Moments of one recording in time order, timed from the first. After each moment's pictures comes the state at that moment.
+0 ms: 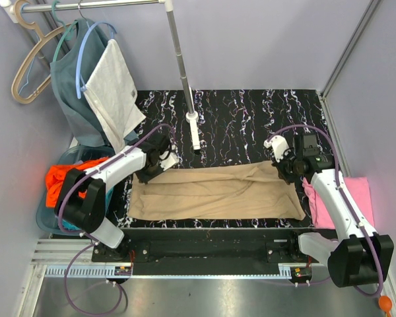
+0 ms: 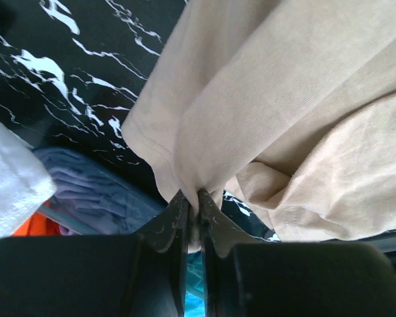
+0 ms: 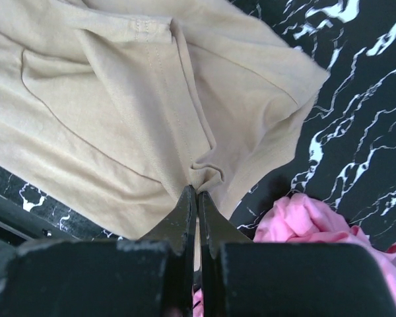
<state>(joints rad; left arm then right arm) -0.45 1.55 1.04 -0.91 -0.24 0.50 0.11 1.10 0.90 -0.83 -0.20 -0.58</state>
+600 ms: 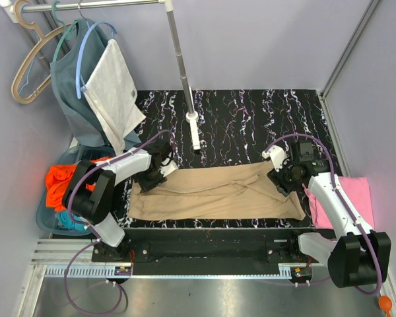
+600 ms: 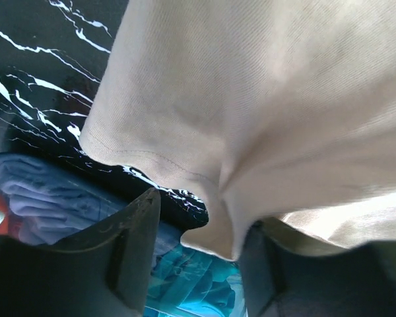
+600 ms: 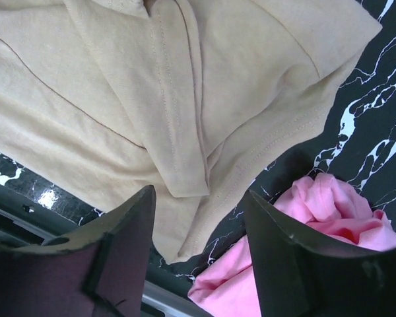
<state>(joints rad) -0.46 1.65 0.97 -0.87 -0.28 0.47 0.11 1.10 0.80 -0.84 -0.15 -0.63</state>
